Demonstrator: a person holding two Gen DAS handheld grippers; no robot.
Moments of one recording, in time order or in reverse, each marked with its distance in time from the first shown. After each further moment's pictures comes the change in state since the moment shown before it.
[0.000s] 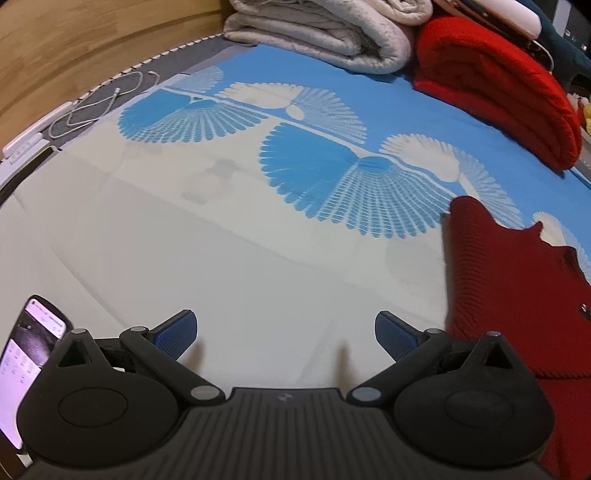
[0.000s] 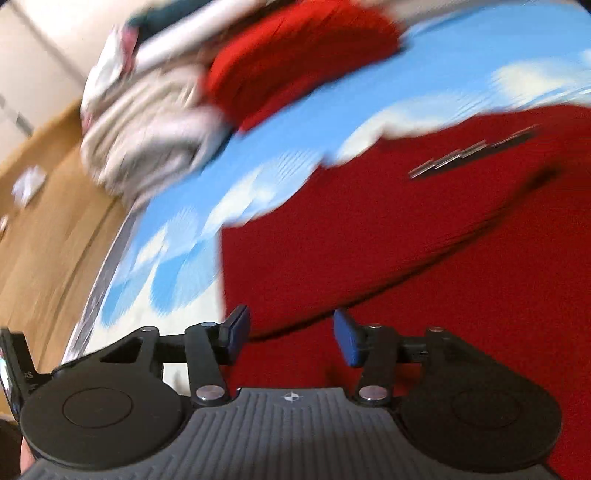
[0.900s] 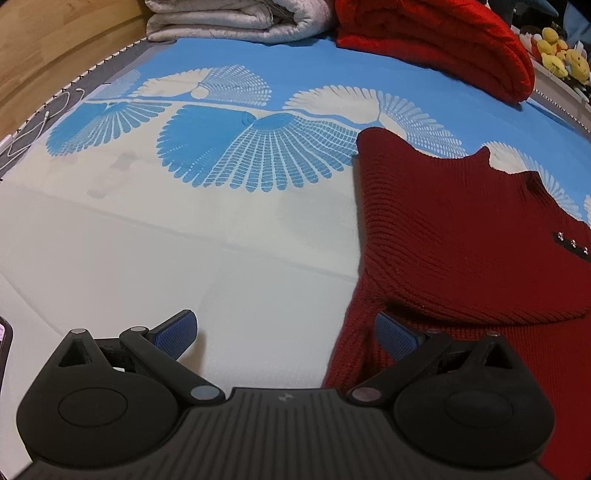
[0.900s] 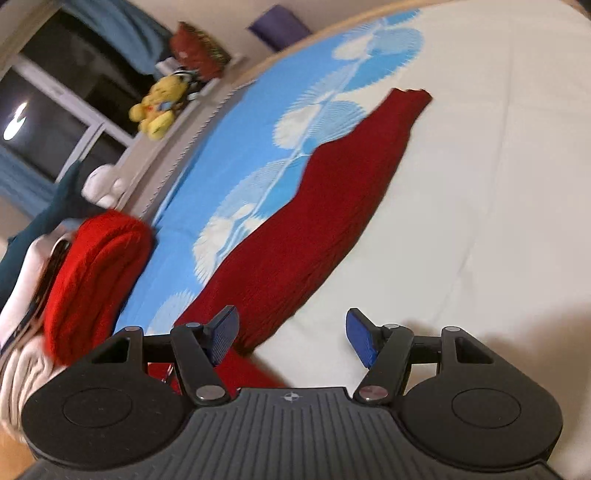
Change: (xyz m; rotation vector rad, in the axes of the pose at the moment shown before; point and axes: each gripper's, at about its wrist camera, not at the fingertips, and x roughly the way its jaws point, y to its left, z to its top) left arm 0.020 -0.083 -0.029 0.181 0.040 -0.046; right arm -0.079 -0.253 0.053 0.599 -0.371 -0.336
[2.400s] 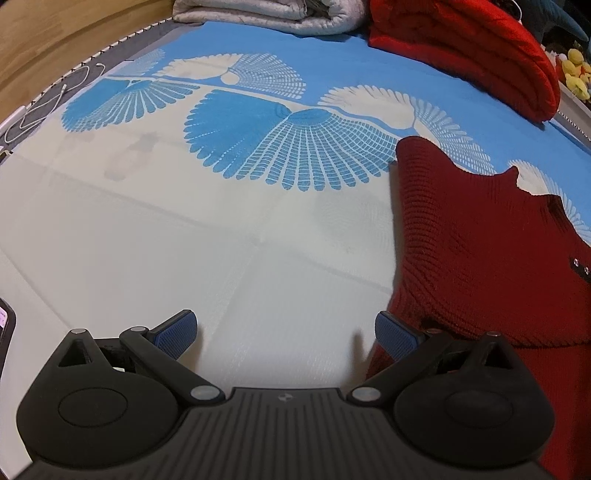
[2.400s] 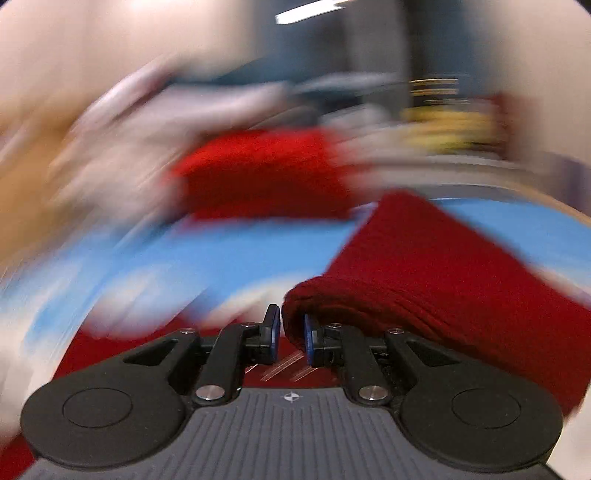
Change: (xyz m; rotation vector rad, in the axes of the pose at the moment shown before) left arm 0.008 0.027 0.008 -0.093 0.031 0.009; right arm 0.063 0.198 -0.167 -1.295 0.081 0.509
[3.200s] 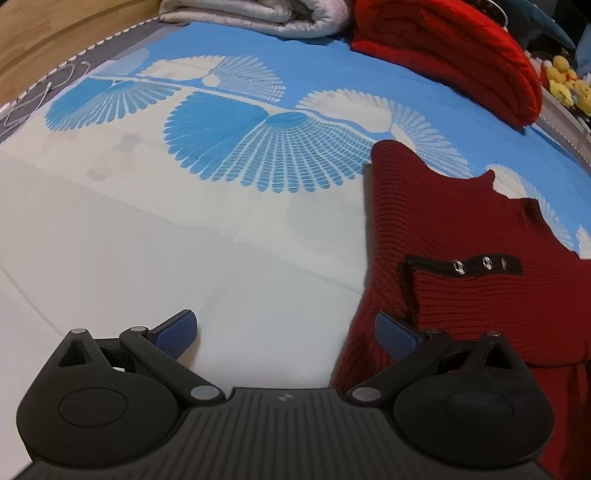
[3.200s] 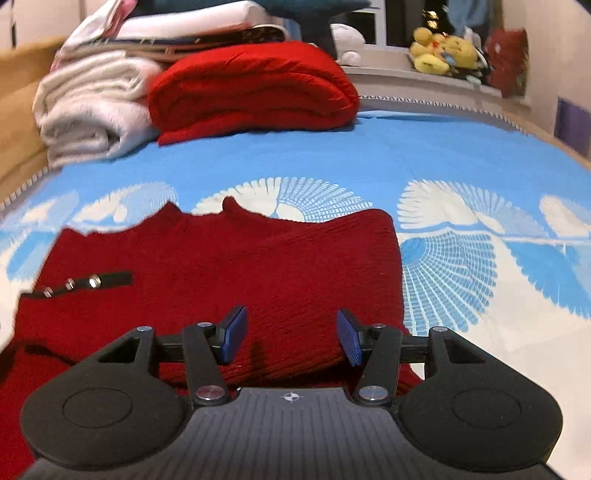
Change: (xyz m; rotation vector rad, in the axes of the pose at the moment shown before) left arm -0.007 -0.011 -0.002 0.001 -0.011 -0.066; right arm 0.028 -0.051 -0.028 0.246 0.156 -0.220
